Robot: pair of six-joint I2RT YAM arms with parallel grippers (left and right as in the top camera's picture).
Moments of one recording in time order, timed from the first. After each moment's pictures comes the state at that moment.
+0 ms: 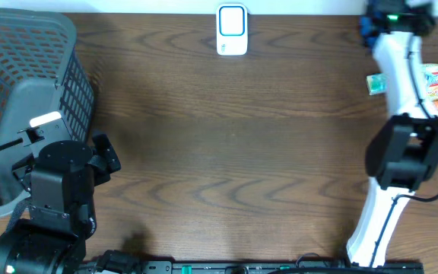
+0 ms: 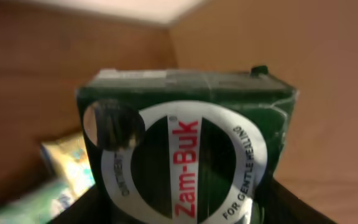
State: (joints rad) left arm -0.26 0.81 1.25 -1.13 -0.56 -0.37; right arm -0.10 2.27 2.15 -0.74 0.90 -0.28
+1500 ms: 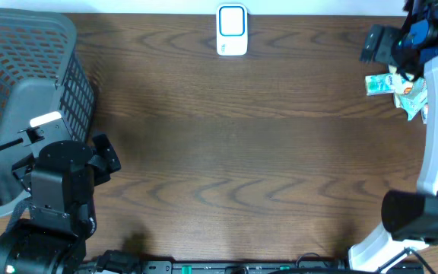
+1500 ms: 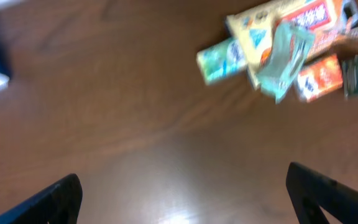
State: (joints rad) left arm -0.26 0.81 1.25 -1.13 -0.56 -0.37; right arm -0.08 1.84 2.15 -1.40 0.10 0.24
